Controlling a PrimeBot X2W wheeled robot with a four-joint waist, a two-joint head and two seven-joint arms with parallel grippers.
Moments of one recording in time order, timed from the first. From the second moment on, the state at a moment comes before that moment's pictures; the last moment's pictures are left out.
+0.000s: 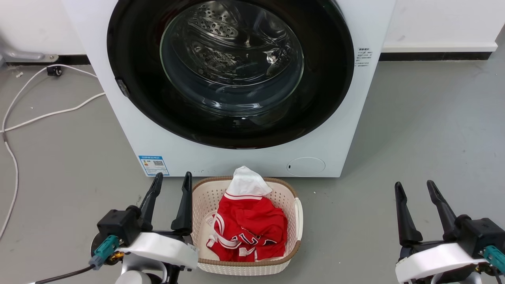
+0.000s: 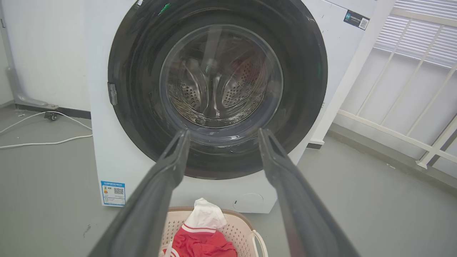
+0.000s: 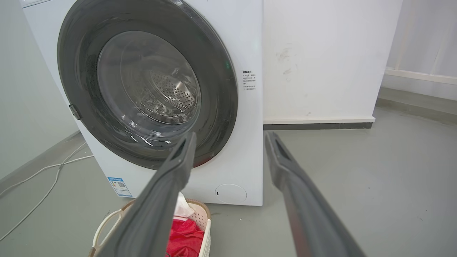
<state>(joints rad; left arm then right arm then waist) -0.08 0.05 -0.08 0.14 -0.32 -0.11 -0.21 0.04 -0.05 -0.02 0.00 0.14 0.13 -0.15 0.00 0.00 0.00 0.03</state>
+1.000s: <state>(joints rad) -0.09 0.05 -0.09 0.14 -0.09 -0.10 -0.26 0.05 -0.05 -0.01 -0.01 -0.04 0.13 -0.18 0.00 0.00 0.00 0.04</state>
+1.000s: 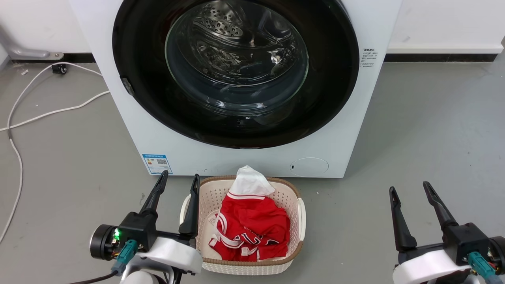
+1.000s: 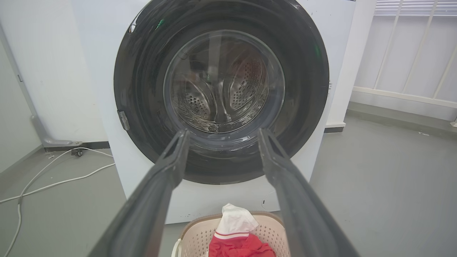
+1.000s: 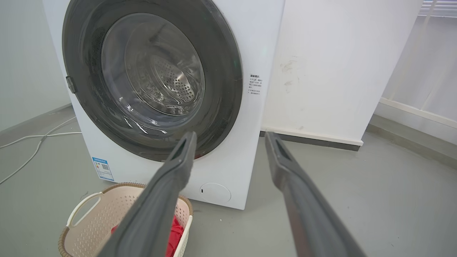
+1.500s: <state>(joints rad) -0.09 0.05 -0.09 0.16 -0.09 -0.10 -0.26 0.06 -0.05 -0.01 0.01 -0.02 0.13 -0.18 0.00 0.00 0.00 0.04</state>
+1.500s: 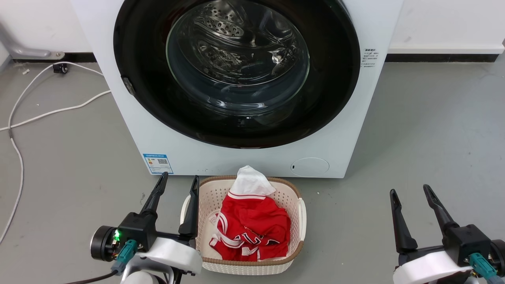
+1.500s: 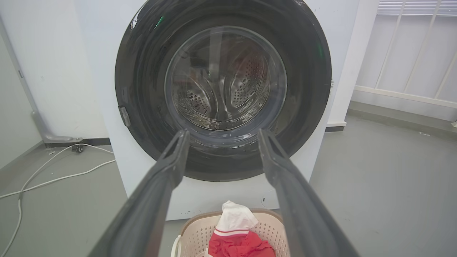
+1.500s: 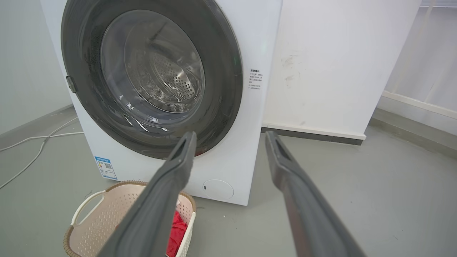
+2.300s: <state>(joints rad) -0.09 0.05 -0.09 0.17 -0.09 -0.09 -0.26 0.04 -0.05 -0.05 0.15 0.64 0.13 -0.21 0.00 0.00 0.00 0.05</state>
